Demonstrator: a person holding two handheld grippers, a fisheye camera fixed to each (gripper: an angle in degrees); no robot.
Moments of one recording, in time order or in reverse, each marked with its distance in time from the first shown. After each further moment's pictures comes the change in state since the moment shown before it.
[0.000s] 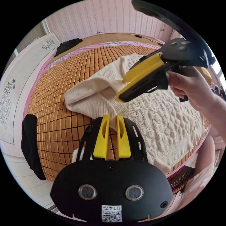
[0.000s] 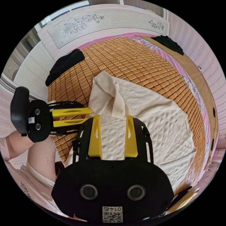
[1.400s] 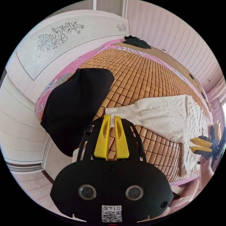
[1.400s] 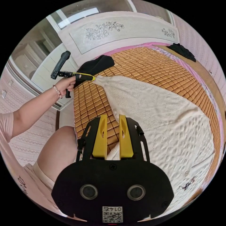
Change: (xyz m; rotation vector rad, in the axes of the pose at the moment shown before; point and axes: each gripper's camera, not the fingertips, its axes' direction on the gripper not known) left arm -0.163 0.069 -0.105 0.052 -0.154 -0.569; right arm -0.036 0.139 -0.130 0.248 -0.230 -0.006
